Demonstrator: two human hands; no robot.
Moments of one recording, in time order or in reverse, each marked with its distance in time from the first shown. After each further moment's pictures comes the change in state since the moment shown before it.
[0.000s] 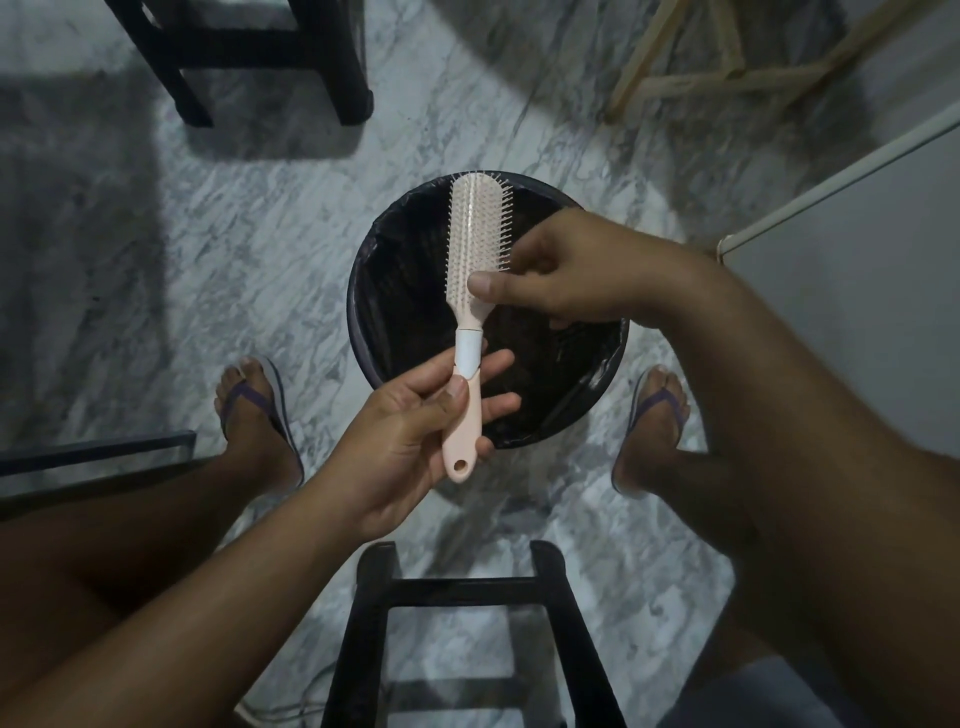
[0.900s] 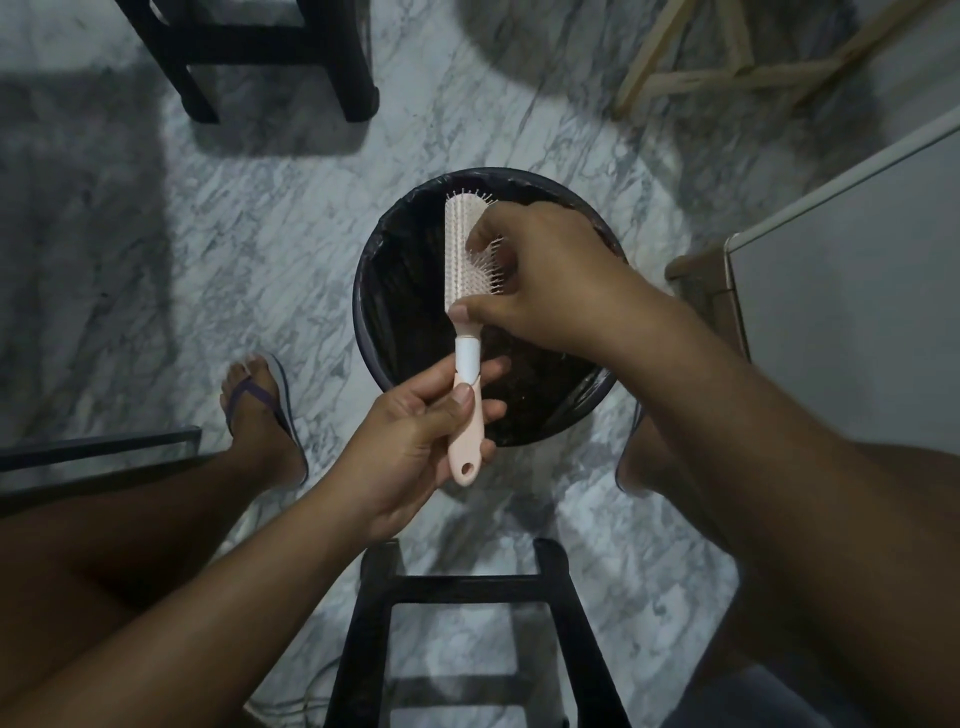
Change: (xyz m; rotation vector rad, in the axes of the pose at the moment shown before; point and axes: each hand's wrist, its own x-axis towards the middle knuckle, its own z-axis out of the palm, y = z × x) left_hand 0.002 -0.008 -0.007 0.065 0.073 -0.001; right_hand 0.003 -0.018 0.033 -0.190 0.334 -0.137
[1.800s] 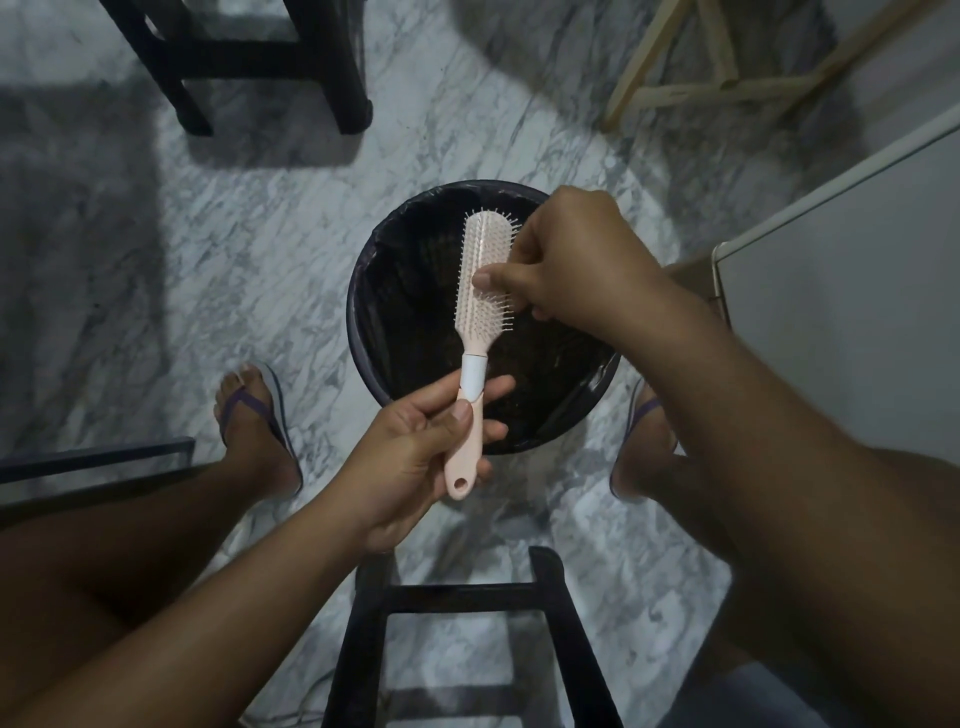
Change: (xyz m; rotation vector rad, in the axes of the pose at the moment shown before) left_hand 0.001 -0.007 -0.002 0.008 -0.082 0.000; right_hand 0.004 0.012 -0.022 -0.026 0.029 0.120
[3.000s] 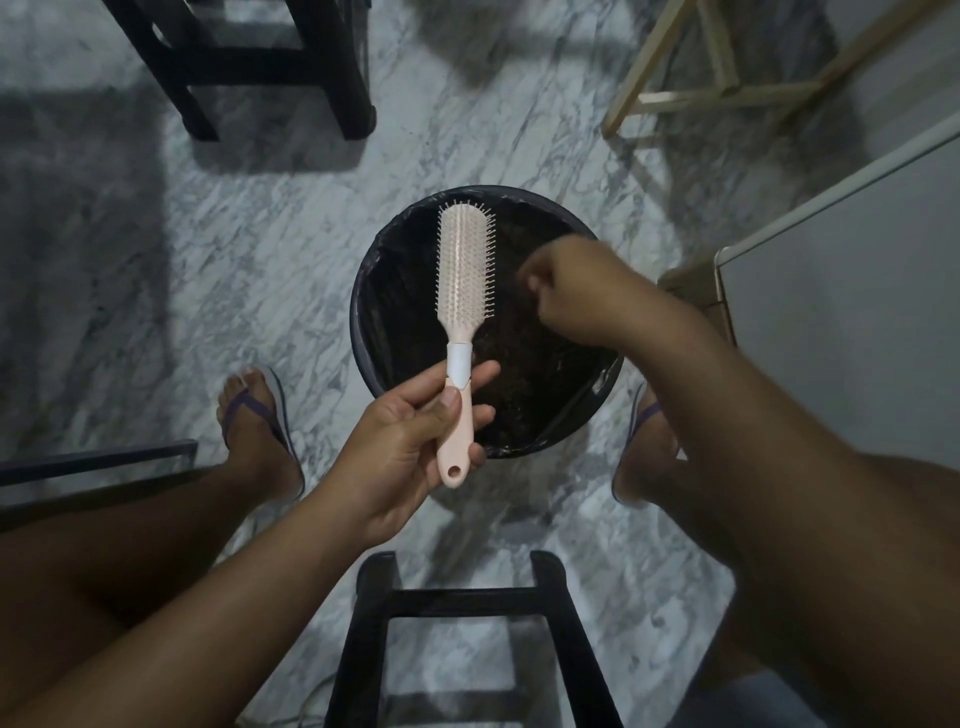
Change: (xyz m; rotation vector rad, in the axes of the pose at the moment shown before) left_hand 0.005 0.006 -0.004 -0.088 0.054 0.023; right_hand 0.010 0.021 0.019 -0.019 -0.175 0.142
